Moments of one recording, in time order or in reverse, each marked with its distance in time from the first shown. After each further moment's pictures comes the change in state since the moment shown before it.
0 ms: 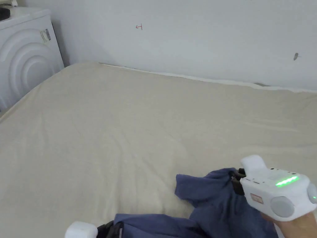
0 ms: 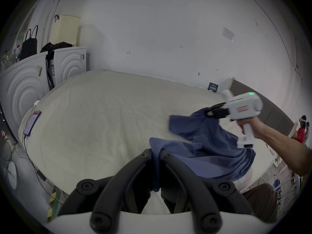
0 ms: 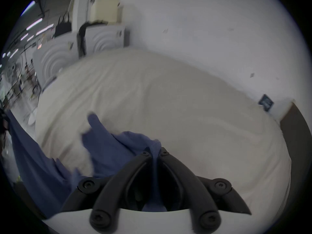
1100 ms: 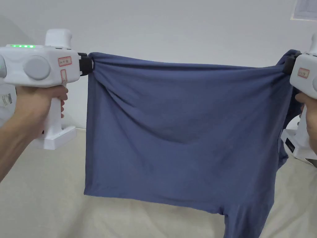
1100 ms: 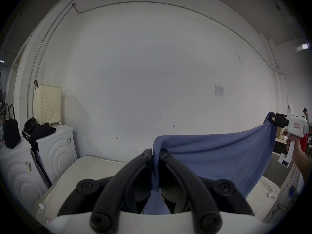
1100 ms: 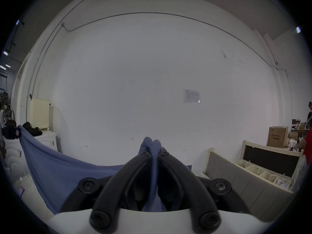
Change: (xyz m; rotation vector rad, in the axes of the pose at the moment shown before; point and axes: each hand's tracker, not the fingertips) left arm 0.000 0.469 -0.007 0.490 -0.098 -0.137; right arm 0.143 0.295 0.300 0.671 -0.553 -0.223
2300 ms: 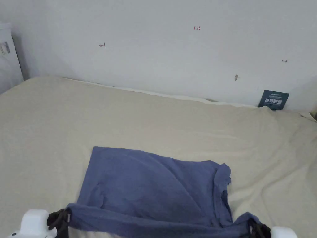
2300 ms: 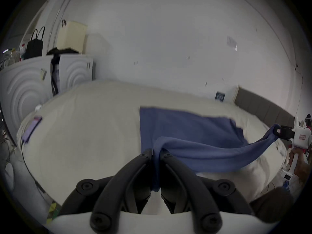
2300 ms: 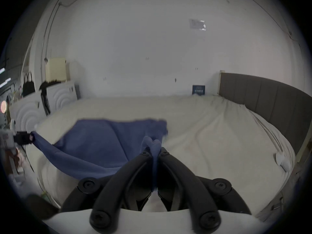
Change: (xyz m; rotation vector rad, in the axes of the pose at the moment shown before) left arm 0.020 -0.463 0.213 -0.425 0.130 0.119; right arm -0.029 -0.441 0.270 -0.510 0.151 -0.011
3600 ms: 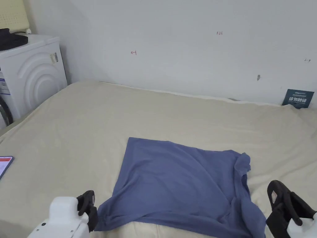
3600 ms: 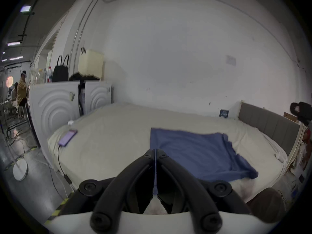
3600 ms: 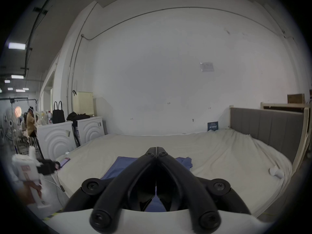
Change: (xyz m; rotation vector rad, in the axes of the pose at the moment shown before) left arm 0.042 0.009 0.168 0.172 0.153 0.016; right arm -0.074 0.091 0.209 0.387 0.171 -0.102
